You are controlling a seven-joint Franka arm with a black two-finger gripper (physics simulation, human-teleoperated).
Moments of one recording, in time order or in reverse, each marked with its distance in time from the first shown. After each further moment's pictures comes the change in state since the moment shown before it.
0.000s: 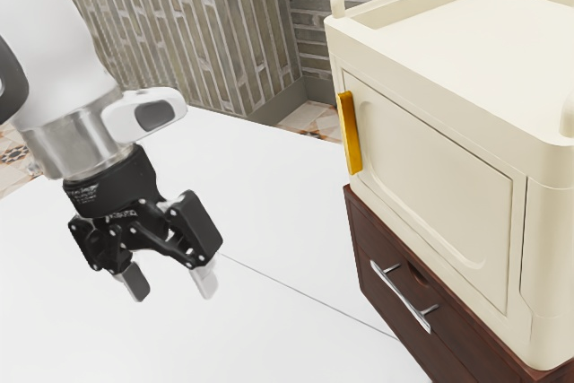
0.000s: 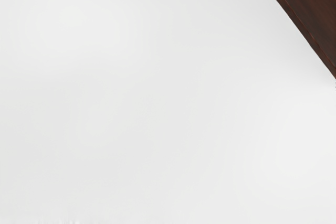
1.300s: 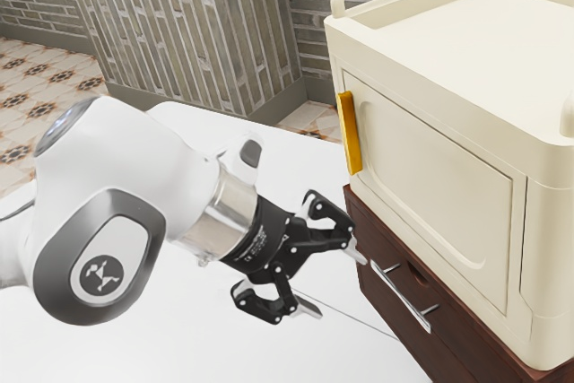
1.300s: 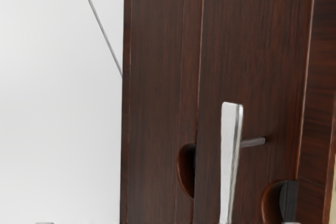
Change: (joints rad) arm -0.239 0.114 0.037 -0.297 -0.036 0.933 -0.671
